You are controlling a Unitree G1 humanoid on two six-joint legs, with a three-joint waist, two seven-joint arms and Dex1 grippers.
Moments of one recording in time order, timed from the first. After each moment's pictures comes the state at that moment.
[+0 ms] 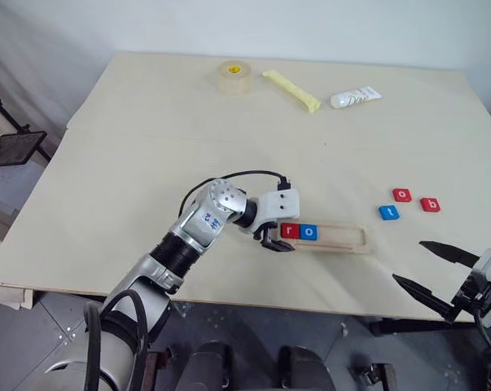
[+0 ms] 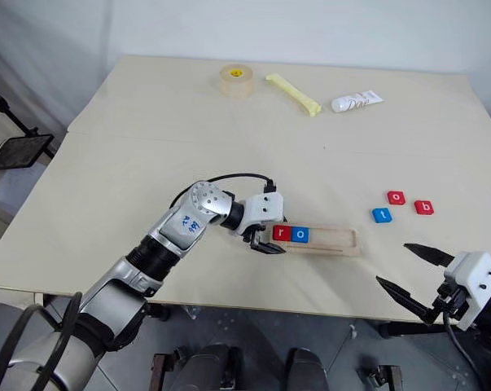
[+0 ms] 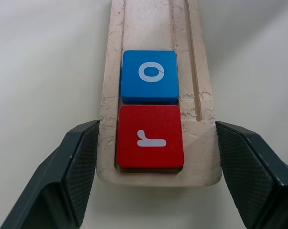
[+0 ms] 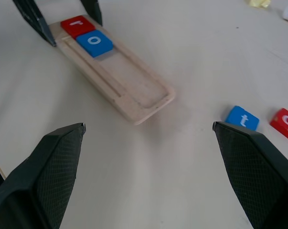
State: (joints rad) left arm -0.90 0.23 -0.49 0.31 0.12 0.39 -1.04; right arm 0.40 -0.74 -0.60 -0.27 0.52 0.07 1.03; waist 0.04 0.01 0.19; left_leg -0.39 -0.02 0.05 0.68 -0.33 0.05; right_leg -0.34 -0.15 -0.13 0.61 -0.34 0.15
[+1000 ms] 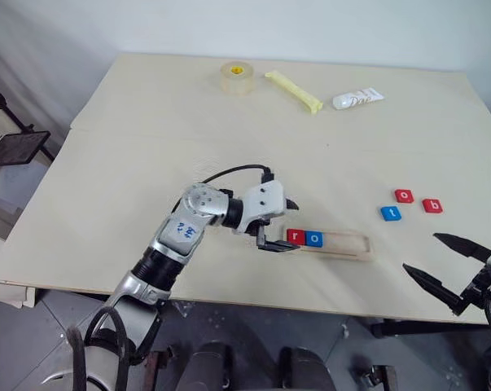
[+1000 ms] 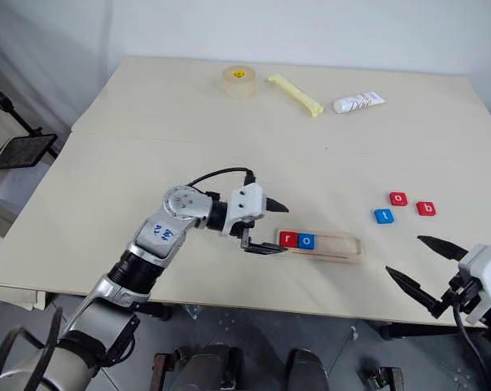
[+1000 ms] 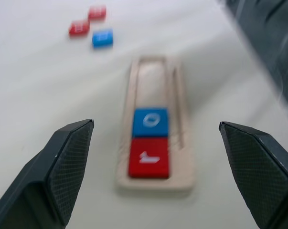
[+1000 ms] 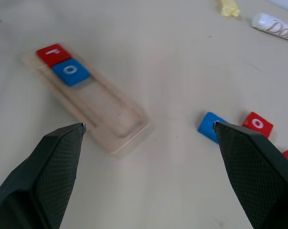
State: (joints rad) left arm -0.73 0.28 -0.30 0.12 -0.11 0.26 -1.08; right arm 0.33 -0.74 -0.64 -0.26 0.54 0.14 0.96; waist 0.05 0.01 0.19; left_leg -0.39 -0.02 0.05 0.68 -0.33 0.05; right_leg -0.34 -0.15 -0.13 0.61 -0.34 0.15
